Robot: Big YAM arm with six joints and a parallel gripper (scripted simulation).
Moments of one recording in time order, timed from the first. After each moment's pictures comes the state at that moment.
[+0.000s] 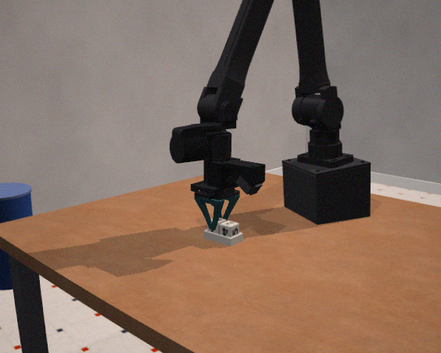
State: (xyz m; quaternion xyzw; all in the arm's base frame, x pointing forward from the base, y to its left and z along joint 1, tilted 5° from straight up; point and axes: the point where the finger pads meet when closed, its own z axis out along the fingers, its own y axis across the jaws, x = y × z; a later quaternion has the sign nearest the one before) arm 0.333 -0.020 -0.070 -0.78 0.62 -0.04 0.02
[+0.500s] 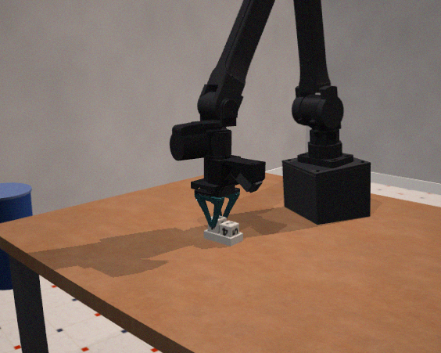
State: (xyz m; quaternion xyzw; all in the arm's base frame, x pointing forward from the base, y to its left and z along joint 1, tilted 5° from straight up) arm 0.332 -0.020 -0.065 -0.78 0.62 -0.04 0.02
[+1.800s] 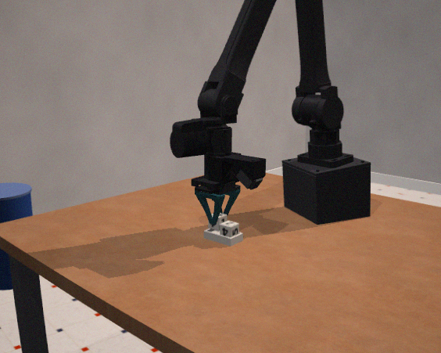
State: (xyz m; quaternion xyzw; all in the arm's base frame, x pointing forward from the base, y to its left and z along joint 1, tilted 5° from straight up) arm 0.330 -0.020 -0.060 -0.79 0.62 -0.04 0.02
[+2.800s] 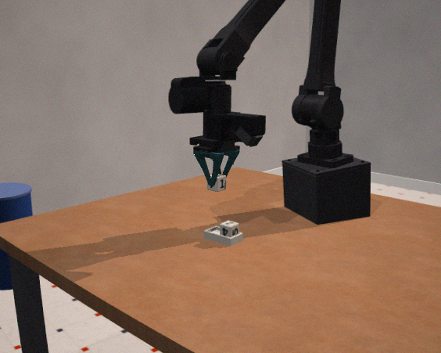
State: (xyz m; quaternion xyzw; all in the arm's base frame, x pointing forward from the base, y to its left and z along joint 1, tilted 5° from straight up) arm 0.325 -0.020 0.026 -0.78 0.62 -0.04 0.02
